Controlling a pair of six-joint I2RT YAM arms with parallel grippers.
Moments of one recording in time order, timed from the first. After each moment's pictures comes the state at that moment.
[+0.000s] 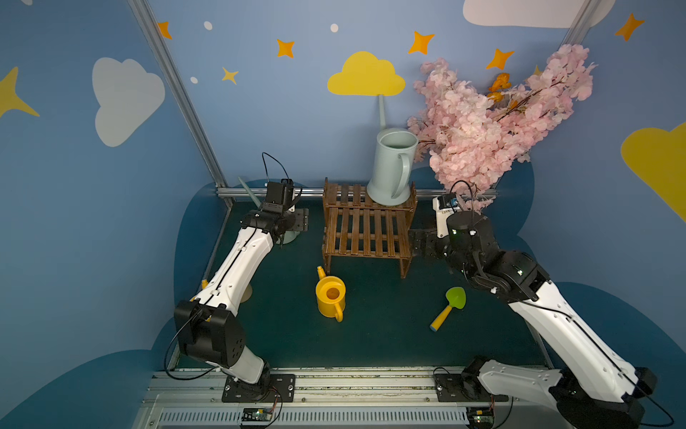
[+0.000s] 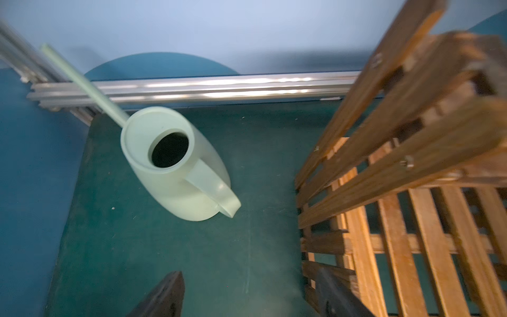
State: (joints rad) left arm -0.21 1.56 1.52 -0.71 -0.14 -0.15; right arm 0.76 1.15 1.47 -0.87 0.39 0.32
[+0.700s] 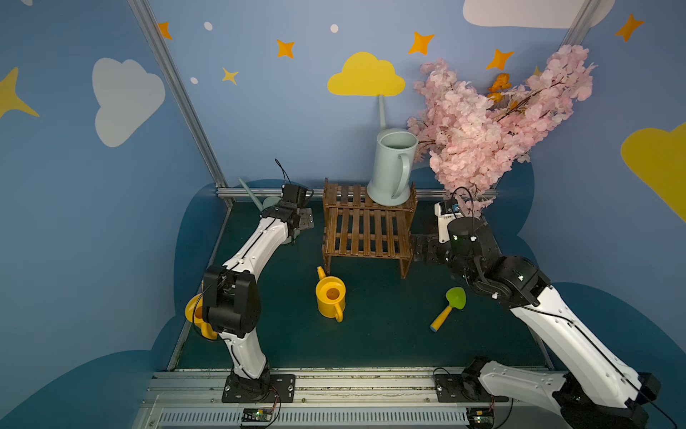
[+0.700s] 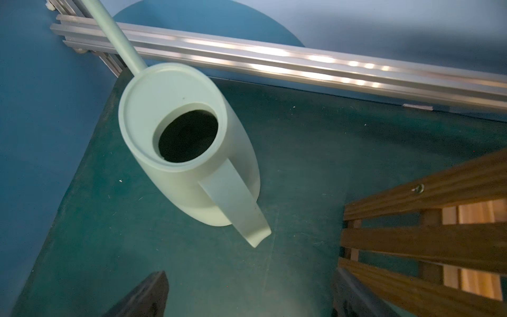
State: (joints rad) left arm -0.22 1.82 1.61 -0.66 -0.34 -0.35; right arm 0.76 1.11 1.42 -0.86 0.39 0.33
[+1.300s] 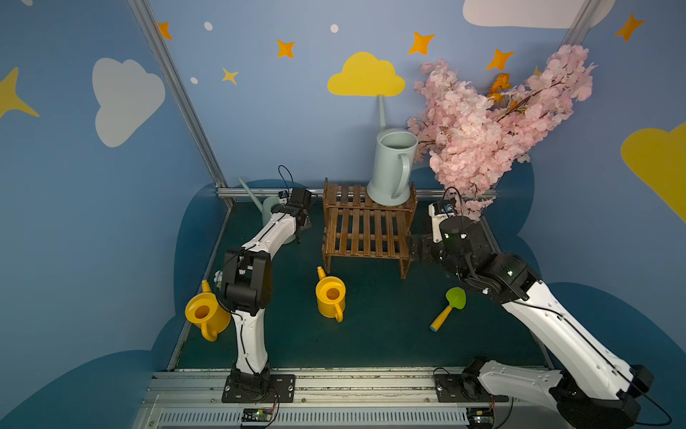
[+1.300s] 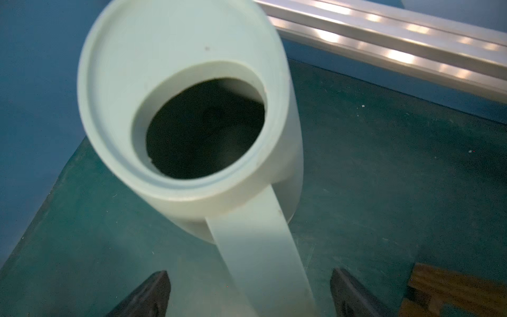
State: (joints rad) left arm -0.20 2.04 1.71 -0.66 -0.49 -0.51; right arm 0.75 1.15 1.40 -0.85 0.39 0.34
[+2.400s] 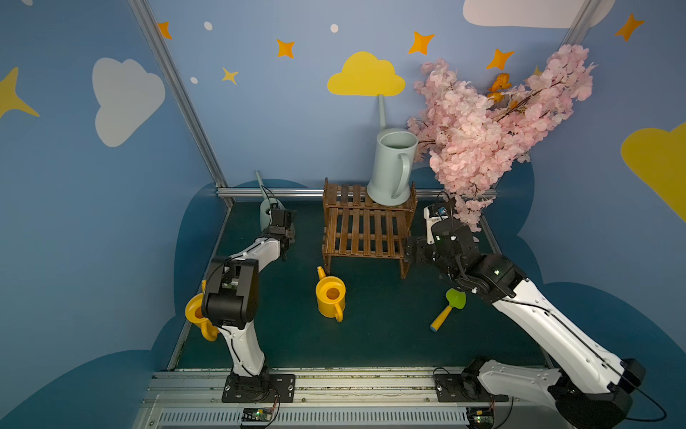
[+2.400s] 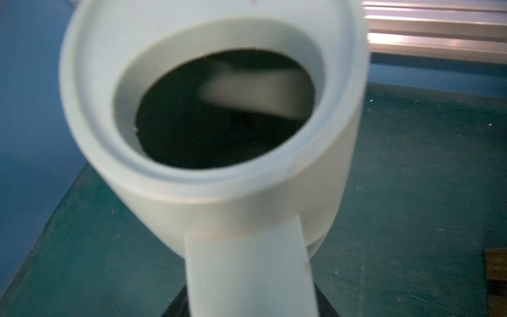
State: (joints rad) left arm -0.09 1.86 1.20 -0.07 -0.36 -0.19; right arm 0.75 1.16 1.33 -0.78 0.39 0.38
